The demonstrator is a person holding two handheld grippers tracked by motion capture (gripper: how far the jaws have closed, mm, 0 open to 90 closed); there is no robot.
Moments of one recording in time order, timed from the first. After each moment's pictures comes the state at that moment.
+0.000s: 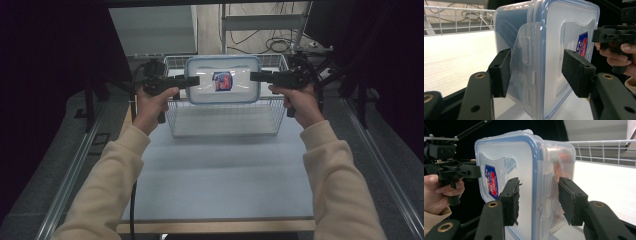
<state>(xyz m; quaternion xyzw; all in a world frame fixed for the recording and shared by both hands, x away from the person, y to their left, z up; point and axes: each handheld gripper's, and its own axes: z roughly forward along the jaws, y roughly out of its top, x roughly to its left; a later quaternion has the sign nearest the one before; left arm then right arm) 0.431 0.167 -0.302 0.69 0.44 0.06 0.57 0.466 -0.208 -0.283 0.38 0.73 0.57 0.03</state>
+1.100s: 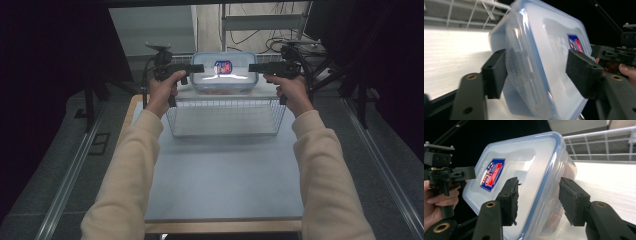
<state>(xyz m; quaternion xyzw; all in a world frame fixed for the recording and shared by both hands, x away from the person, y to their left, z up) 0.511 0.166 -0.331 0.64 0.51 -0.04 0.57 0.525 -0.202 -0.300 0.48 0.70 0.53 0.01</state>
